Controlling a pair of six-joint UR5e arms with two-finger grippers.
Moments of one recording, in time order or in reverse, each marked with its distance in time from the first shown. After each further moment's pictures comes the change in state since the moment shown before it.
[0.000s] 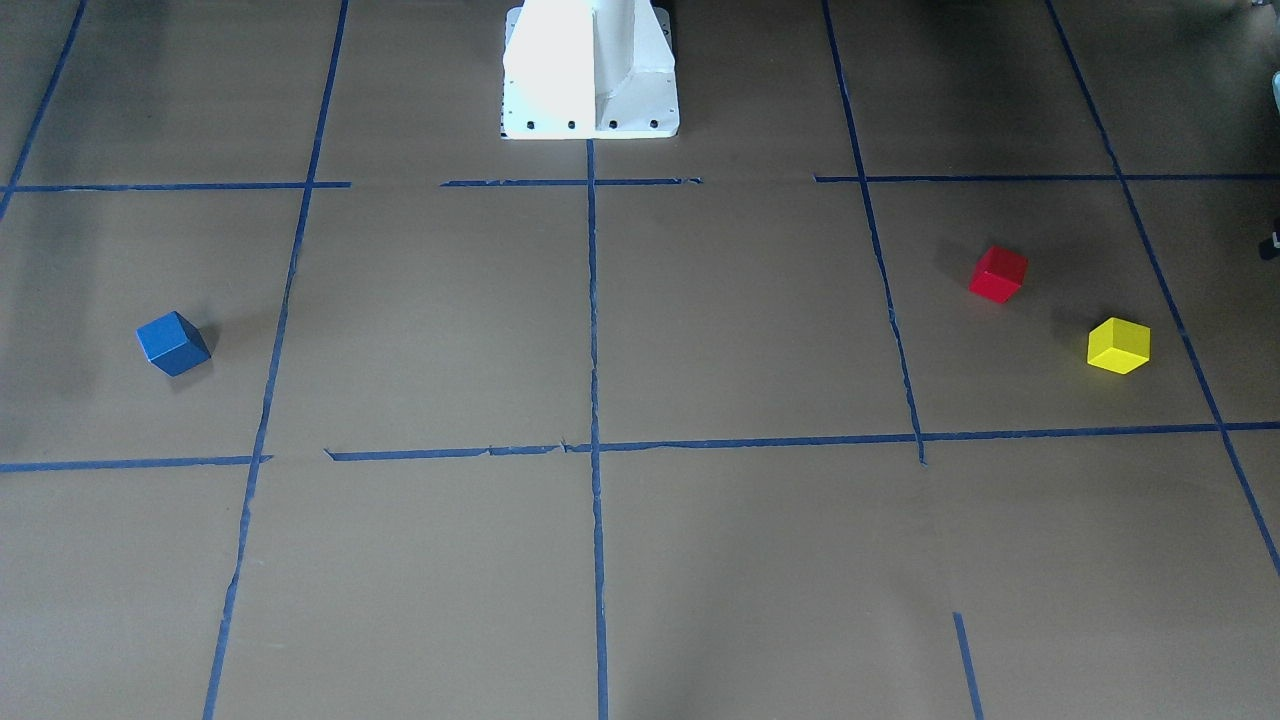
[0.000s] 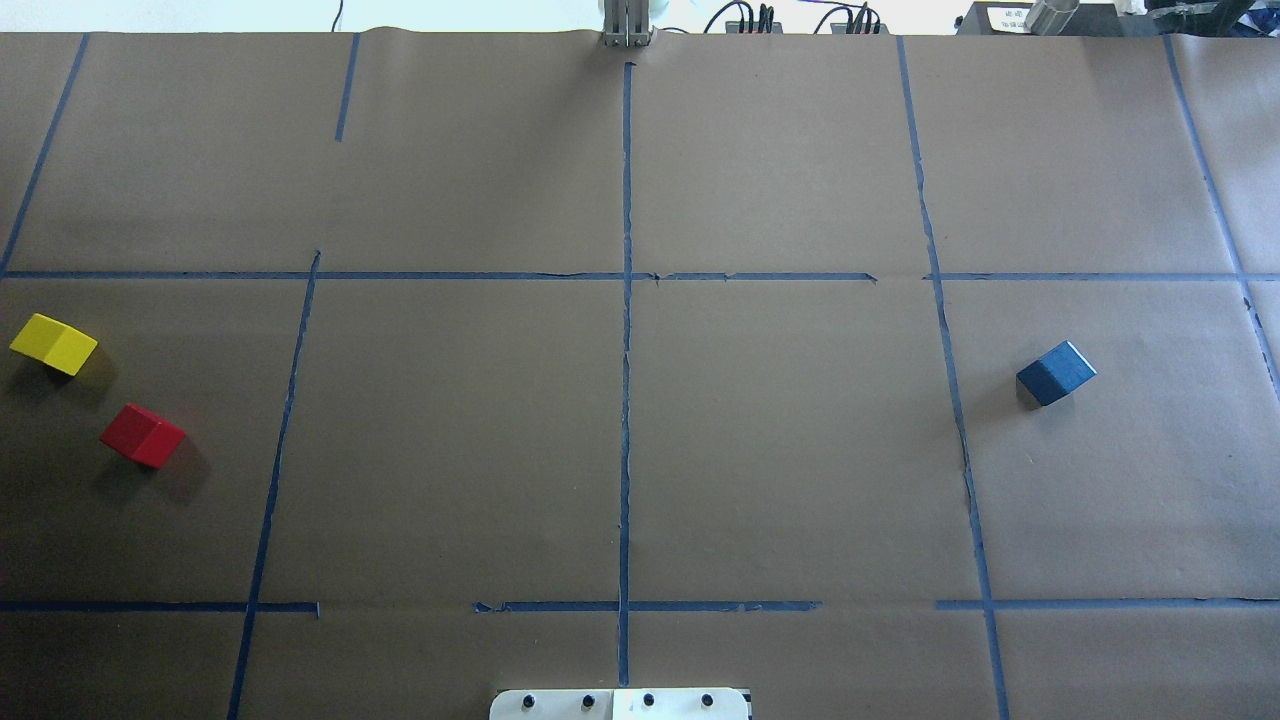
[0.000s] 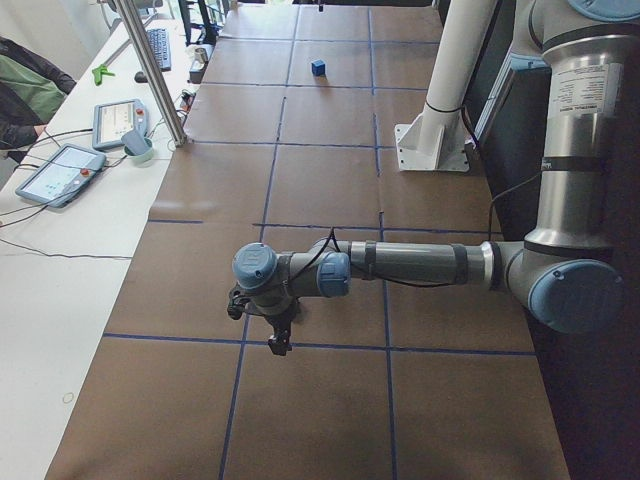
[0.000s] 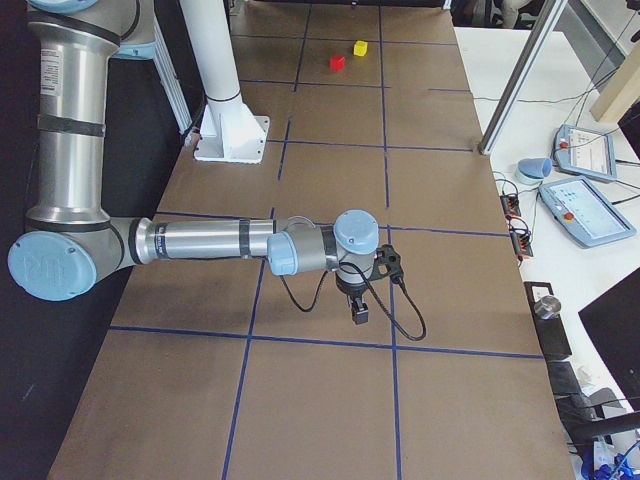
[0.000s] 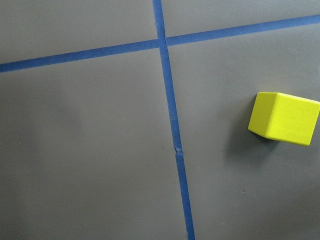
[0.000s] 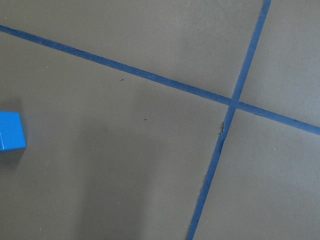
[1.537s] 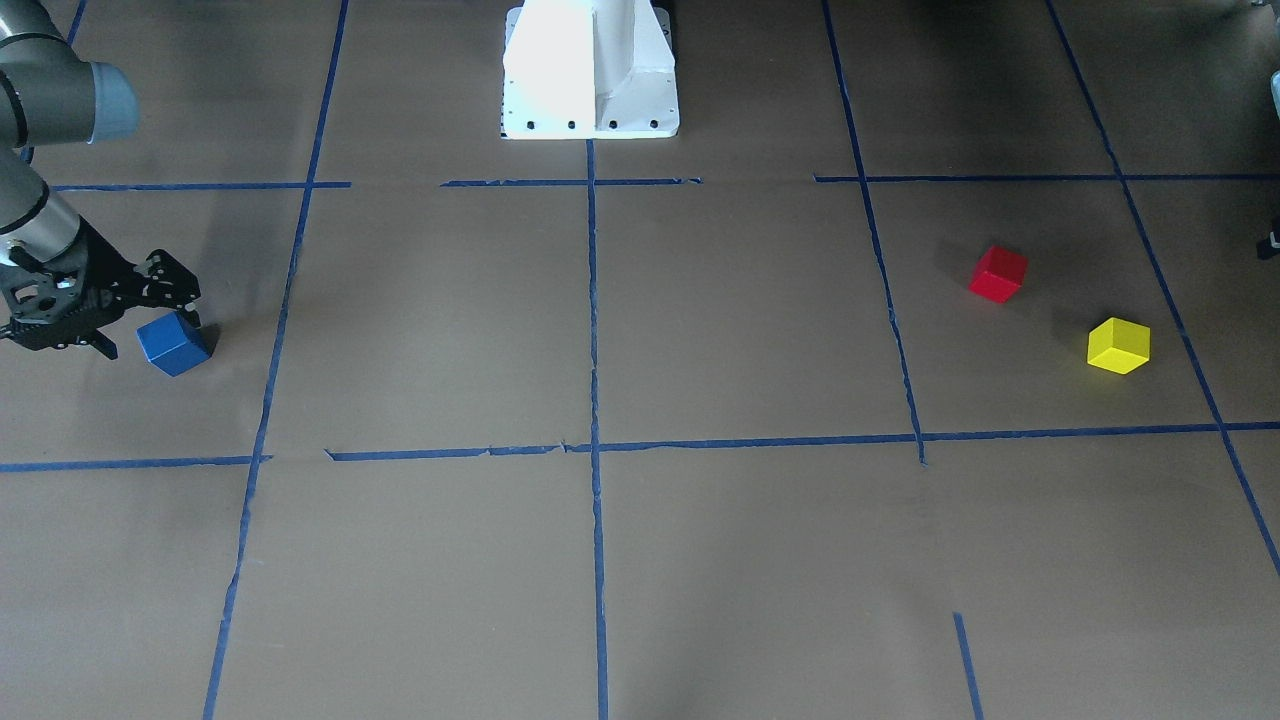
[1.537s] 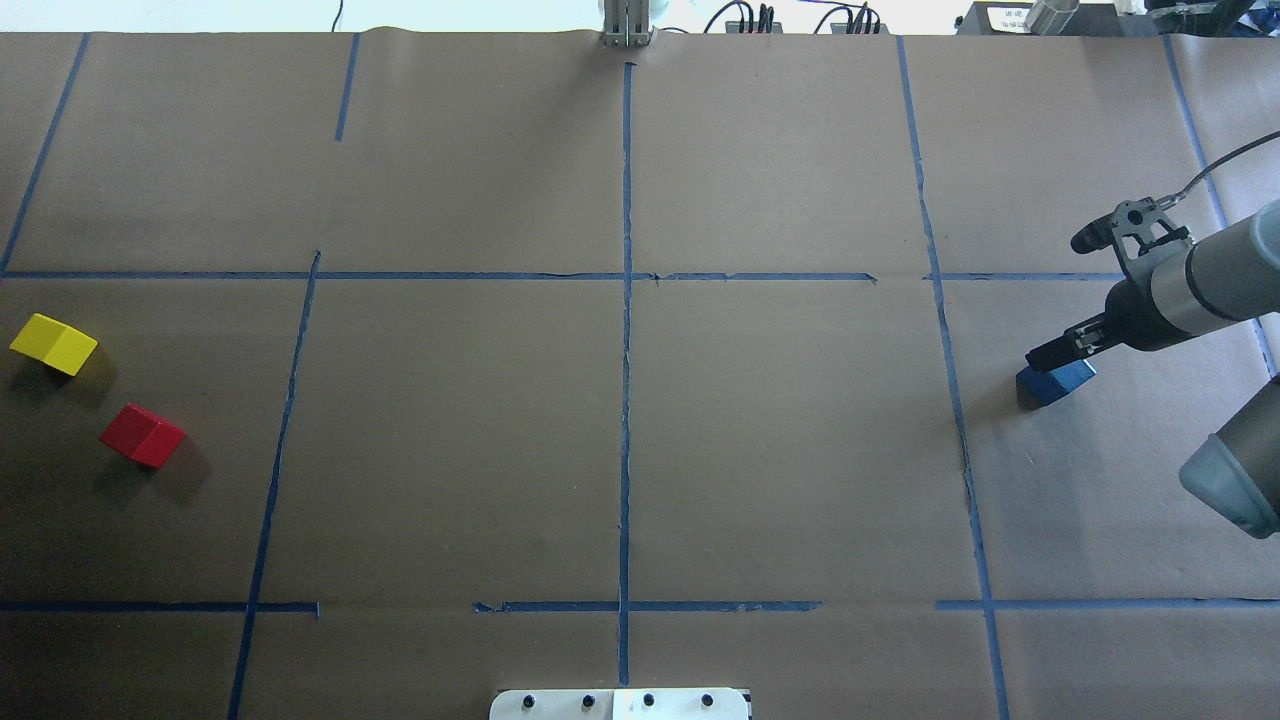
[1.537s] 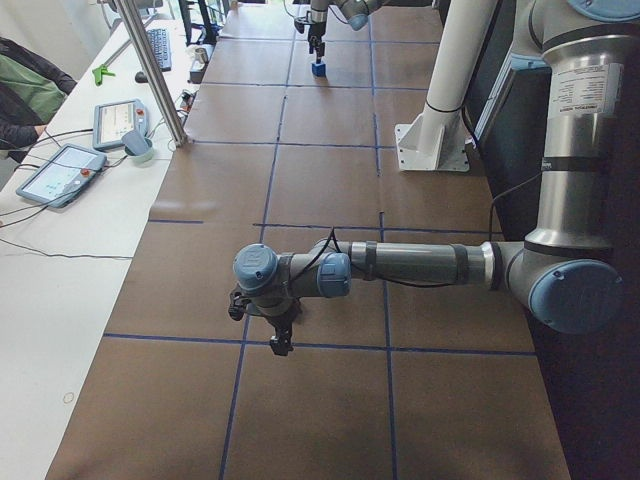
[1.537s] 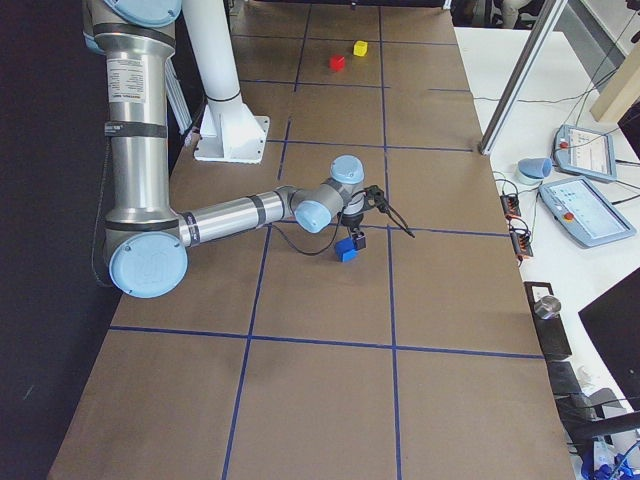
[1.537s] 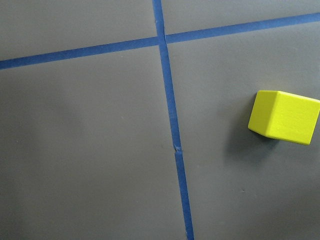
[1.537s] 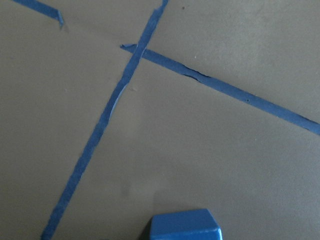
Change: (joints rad) left arm 0.003 0.002 0.002 0.003 -0.002 -0.004; right arm -0.558 0.107 0.018 0.357 -0.262 0.578
